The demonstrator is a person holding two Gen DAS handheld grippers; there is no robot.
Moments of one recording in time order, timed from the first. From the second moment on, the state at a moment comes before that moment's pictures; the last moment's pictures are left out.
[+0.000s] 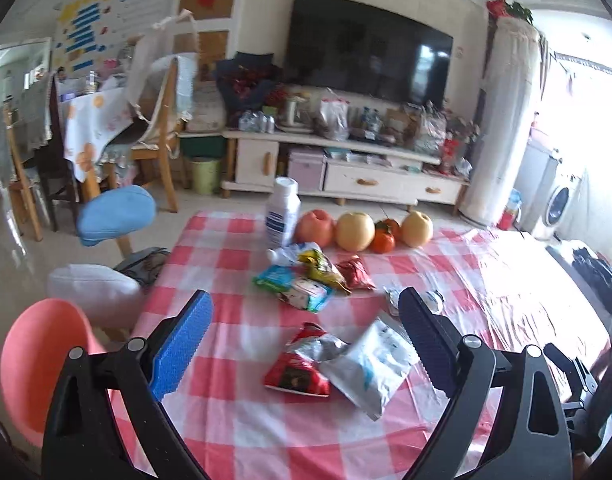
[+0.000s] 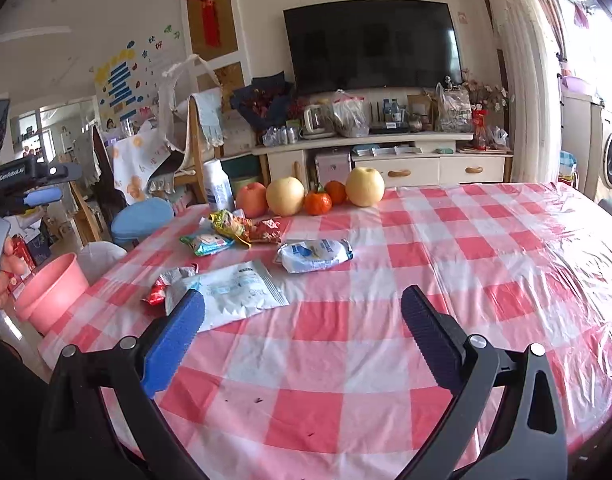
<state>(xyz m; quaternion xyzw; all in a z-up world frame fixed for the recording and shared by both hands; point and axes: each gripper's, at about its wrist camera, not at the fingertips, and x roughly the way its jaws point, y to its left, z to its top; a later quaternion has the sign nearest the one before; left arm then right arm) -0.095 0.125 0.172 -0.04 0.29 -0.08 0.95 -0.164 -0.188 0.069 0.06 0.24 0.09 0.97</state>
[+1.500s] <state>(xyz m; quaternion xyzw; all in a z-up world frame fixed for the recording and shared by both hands) 0.199 0.096 0.032 -0.07 0.47 0.01 0.88 0.012 -0.212 0.029 0.07 0.36 0.11 0.92</state>
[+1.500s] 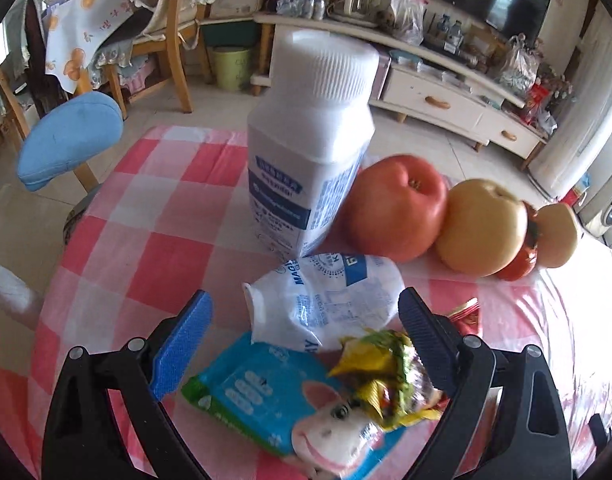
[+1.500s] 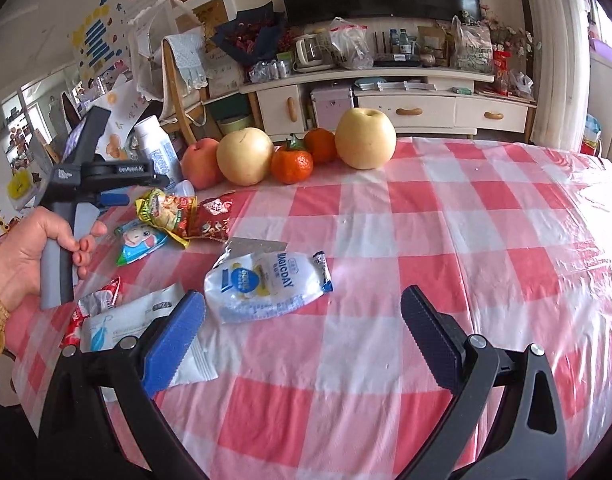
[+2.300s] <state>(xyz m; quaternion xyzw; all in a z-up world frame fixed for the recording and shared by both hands) 0.104 0.009 0.031 0.05 0.53 -0.14 0.84 0.026 -0.219 0.017 0.08 0.39 0.12 0.91</state>
